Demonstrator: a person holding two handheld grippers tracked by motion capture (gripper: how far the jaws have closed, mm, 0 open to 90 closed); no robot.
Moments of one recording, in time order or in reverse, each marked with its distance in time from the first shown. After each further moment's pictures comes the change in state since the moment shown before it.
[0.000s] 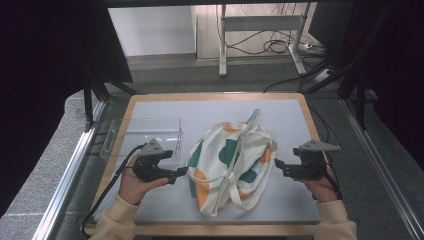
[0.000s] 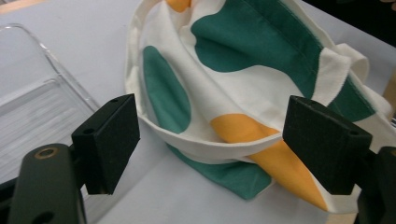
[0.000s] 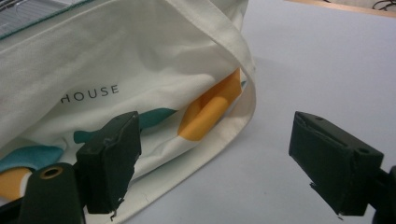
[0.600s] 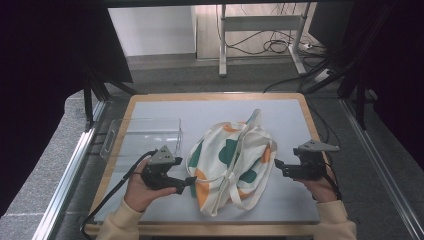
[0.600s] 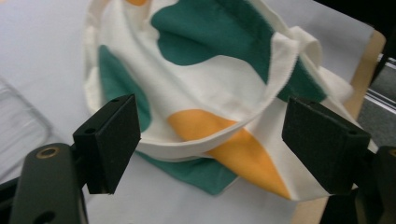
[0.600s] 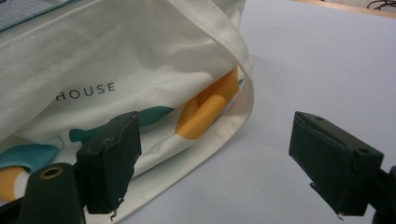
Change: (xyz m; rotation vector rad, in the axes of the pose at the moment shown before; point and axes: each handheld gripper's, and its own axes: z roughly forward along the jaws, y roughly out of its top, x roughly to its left) left arm -0.031 0.002 0.008 0.047 -0.061 0.079; right arm 0.002 0.000 0.001 0.008 -0.015 -0.010
